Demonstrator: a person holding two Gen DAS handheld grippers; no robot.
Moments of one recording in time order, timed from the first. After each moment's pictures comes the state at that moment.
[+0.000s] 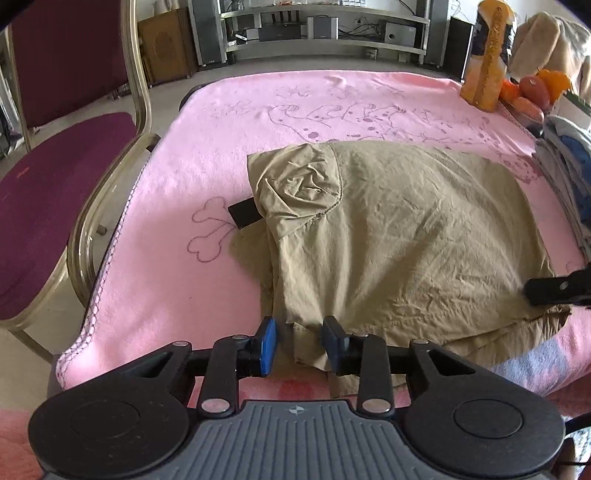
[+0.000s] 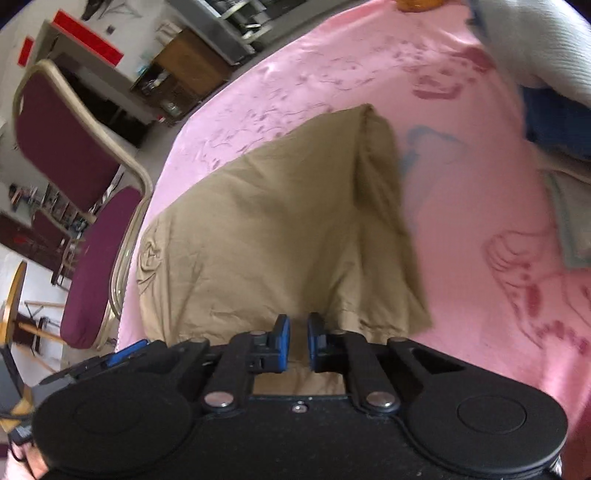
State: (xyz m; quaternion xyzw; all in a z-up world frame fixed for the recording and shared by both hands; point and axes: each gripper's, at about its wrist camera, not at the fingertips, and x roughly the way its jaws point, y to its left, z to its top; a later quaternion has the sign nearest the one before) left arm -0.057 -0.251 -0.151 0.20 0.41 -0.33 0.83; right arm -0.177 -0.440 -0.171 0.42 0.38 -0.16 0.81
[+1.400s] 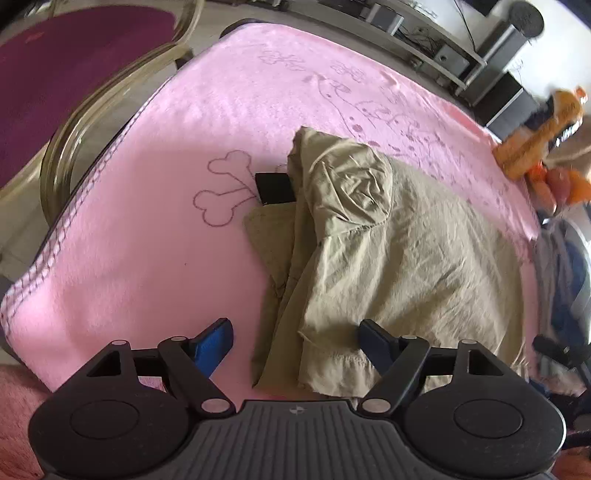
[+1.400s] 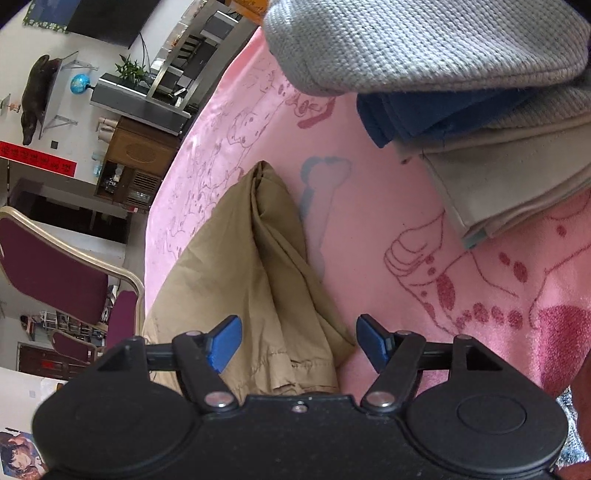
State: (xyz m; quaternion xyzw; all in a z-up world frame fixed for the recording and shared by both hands) left arm 0.005 -0.240 -0.162 0.03 0.54 -0.31 0.78; right arm -0.220 -0.491 -0.192 0.57 0.29 -0.21 0.74
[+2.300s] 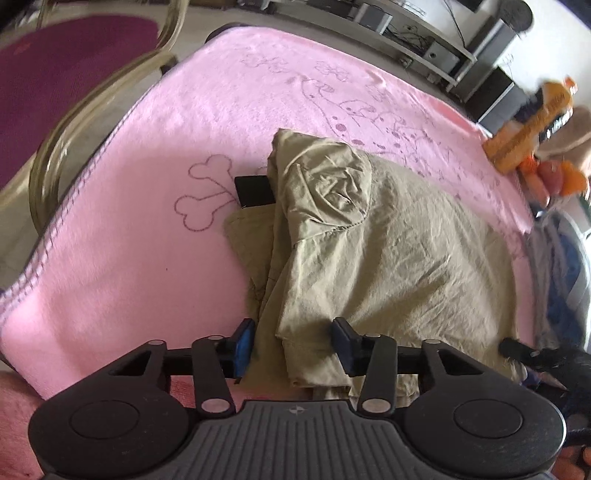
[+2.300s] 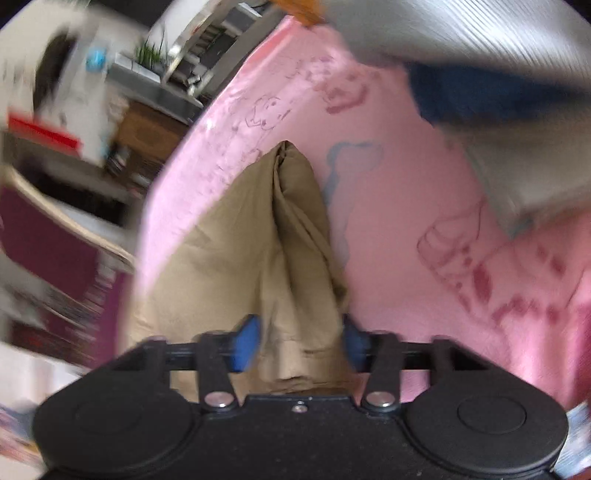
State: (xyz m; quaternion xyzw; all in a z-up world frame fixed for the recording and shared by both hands) left arm -0.004 -0.251 -0.157 0.04 0.52 -0.33 0.79; right arm -0.187 -0.464 -0.183 0.48 0.33 -0.23 0.78
